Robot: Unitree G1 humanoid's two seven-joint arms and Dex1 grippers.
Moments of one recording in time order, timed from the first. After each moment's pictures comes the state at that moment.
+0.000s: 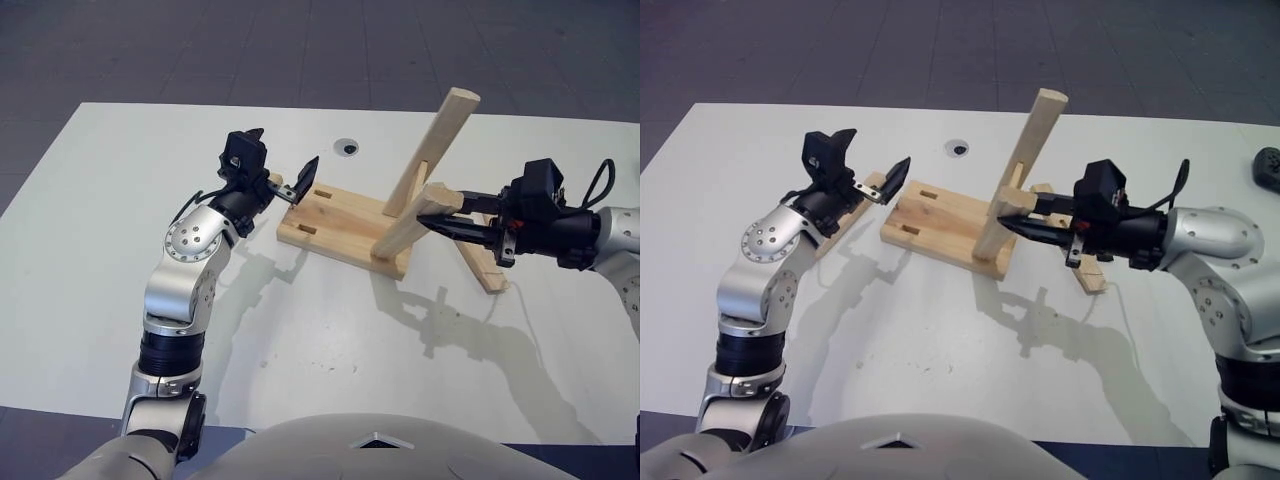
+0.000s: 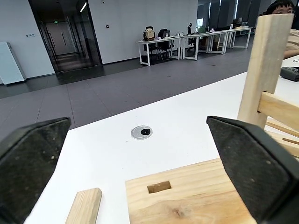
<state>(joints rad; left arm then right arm) -0.27 0.27 -0.05 -0.32 -0.23 0.46 -0.33 -0.24 -0.92 -0.06 -0.33 0.69 0.40 1.10</state>
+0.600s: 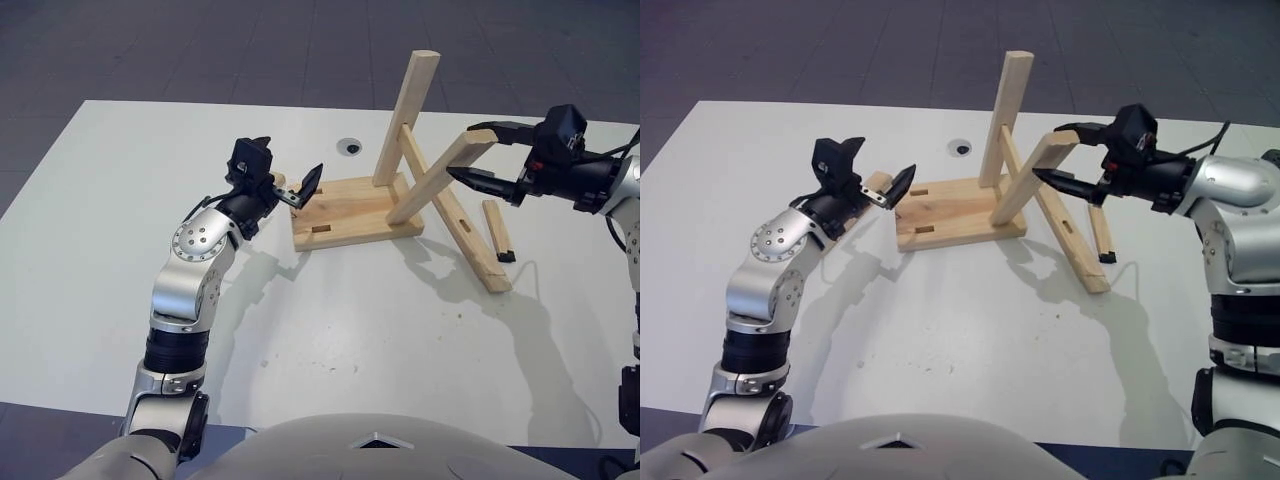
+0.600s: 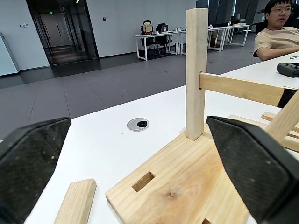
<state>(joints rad) -0.27 0.26 -0.05 -0.26 -0.22 0.44 -0.35 -0.30 -0.87 -0.12 -0.12 0.46 0.32 1.00</state>
